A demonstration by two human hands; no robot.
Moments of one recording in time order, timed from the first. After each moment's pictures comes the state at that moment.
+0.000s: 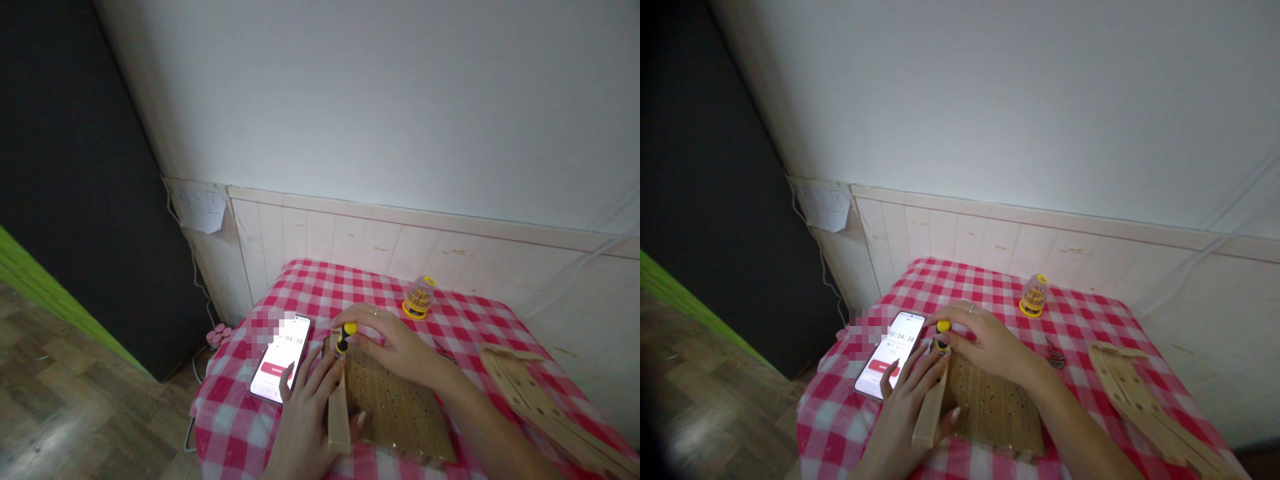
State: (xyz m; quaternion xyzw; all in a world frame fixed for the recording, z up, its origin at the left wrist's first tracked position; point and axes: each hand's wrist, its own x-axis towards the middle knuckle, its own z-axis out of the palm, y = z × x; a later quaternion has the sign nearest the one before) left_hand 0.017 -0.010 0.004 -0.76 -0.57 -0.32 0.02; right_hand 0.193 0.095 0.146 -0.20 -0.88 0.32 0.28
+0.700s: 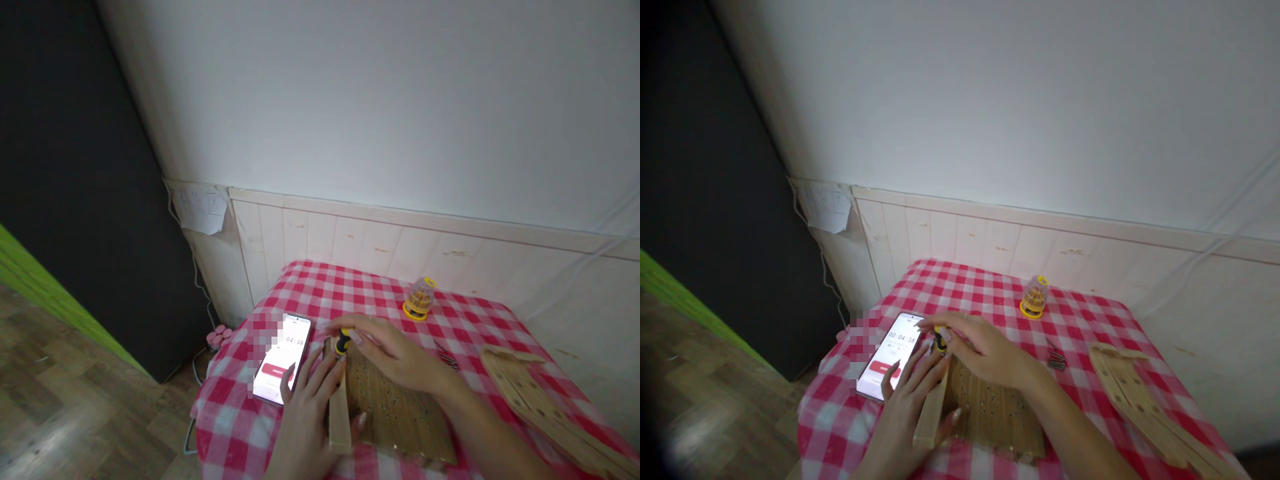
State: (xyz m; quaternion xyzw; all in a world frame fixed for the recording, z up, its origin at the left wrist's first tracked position) left_hand 0.019 -0.010 0.004 -0.75 -0.57 -0.34 0.02; right_hand 0.188 0.086 0.145 -0.17 -0.87 0.37 0.28
